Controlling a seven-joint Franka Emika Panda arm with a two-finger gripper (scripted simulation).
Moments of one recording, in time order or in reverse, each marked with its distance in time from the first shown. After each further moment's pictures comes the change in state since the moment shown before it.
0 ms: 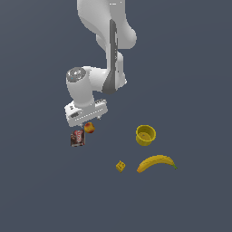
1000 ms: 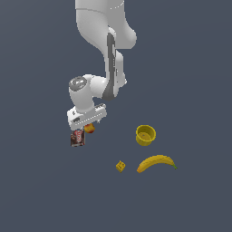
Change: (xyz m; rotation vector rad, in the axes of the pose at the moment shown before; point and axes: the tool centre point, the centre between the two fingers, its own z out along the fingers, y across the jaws) arm -0.010 0.002 0.043 -0.001 -0.001 -0.020
